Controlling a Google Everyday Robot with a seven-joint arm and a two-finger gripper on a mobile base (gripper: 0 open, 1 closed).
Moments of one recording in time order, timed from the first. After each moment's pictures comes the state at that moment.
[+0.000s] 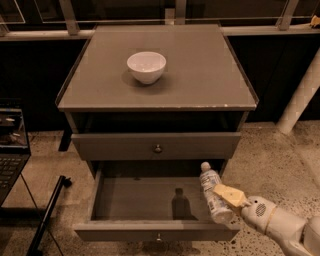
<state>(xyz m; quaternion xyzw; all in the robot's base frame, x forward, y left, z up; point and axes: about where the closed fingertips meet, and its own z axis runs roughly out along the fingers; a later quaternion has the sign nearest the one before) 0.441 -0.207 0.626 0.19 0.78 0.50 0.33</state>
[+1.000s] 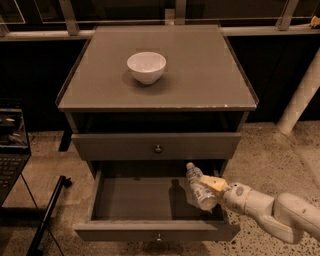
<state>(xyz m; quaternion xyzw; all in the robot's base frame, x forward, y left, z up) 0.508 -0.185 0.555 0.23 0.78 0.54 0.23</state>
